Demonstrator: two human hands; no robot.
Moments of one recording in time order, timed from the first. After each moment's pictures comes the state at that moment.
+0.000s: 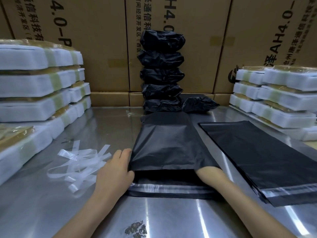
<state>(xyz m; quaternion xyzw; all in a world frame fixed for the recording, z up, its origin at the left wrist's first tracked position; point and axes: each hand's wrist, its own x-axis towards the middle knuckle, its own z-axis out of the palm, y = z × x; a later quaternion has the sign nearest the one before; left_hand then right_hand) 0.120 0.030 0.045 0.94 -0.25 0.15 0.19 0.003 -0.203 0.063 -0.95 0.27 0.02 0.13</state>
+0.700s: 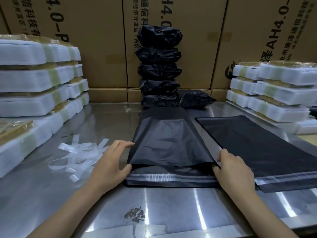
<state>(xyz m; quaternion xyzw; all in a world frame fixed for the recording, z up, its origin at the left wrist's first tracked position) 0.130 0.052 0.040 0.83 -0.42 0.18 0.32 -0.052 -0.217 0.048 -0.91 0.35 -0.21 -0.01</state>
